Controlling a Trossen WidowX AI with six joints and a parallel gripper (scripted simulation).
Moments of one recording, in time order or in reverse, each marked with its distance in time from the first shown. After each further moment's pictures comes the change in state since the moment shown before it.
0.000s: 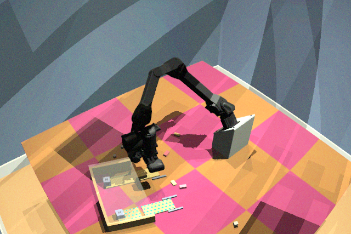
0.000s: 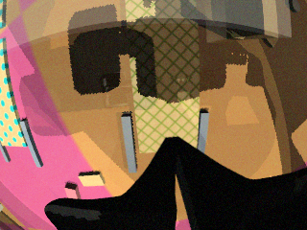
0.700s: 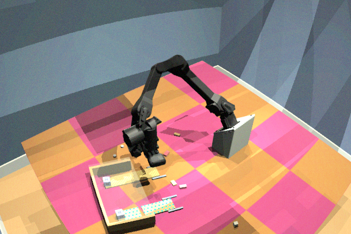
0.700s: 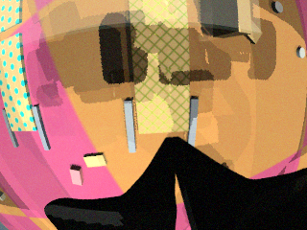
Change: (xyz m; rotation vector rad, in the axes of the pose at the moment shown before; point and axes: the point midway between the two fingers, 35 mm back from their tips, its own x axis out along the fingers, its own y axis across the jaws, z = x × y) arm -0.030 -0.001 -0.005 -0.013 0.001 -0.001
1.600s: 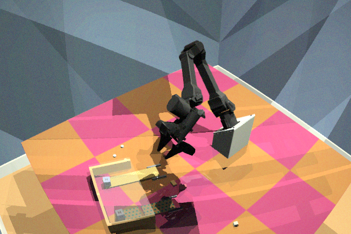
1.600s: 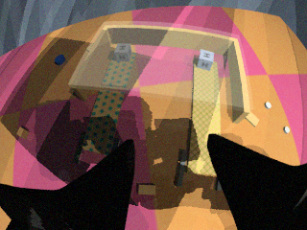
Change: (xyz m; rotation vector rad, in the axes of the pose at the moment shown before) arm -0.088 0.062 -0.047 -0.188 -0.772 0.113
